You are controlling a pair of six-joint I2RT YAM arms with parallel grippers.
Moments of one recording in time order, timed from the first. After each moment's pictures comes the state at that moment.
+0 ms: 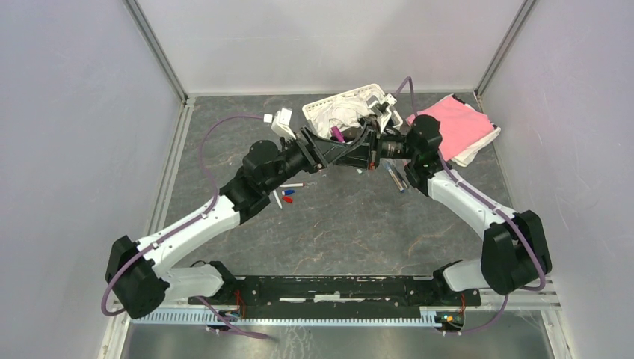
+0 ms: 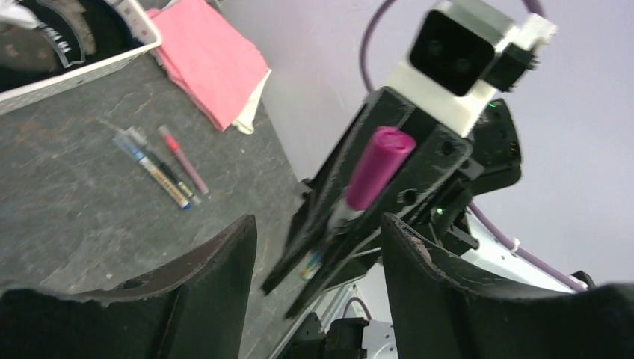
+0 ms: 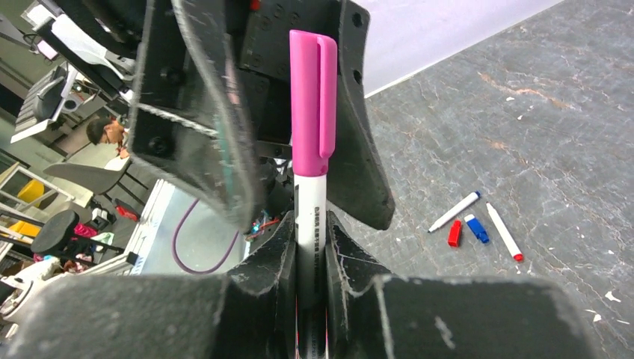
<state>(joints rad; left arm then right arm) -0.77 1.20 0.93 0.29 0.08 -0.97 0.40 1.40 0.95 0.58 -1.11 0.62</state>
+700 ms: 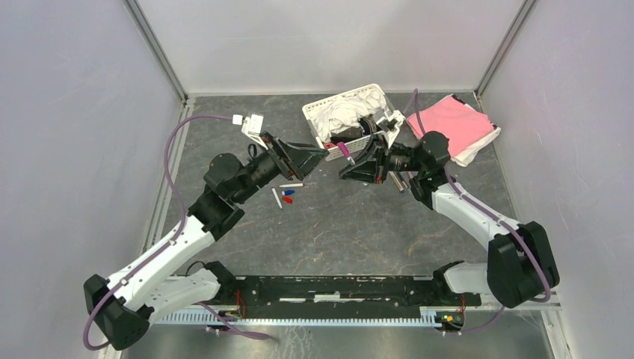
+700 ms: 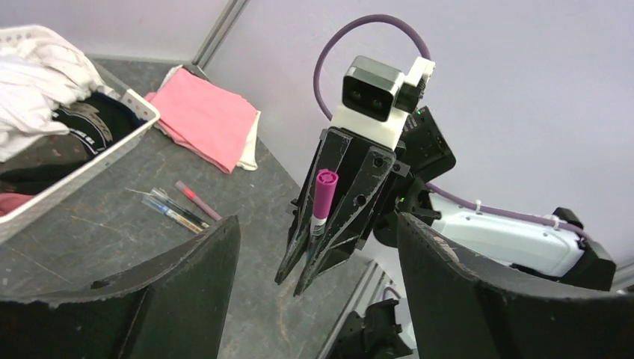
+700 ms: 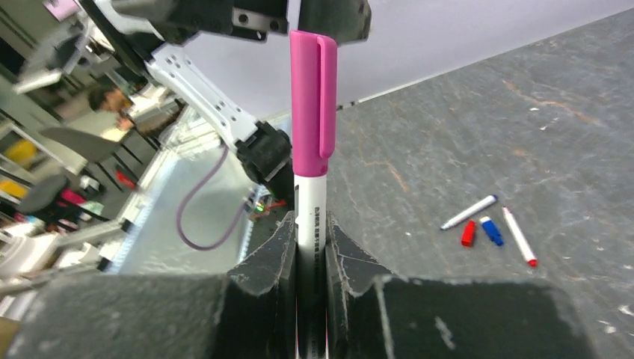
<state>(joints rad) -0.70 0.95 0.86 0.25 0.19 -0.77 0.40 1.32 0.79 0.81 -1.17 0.69</state>
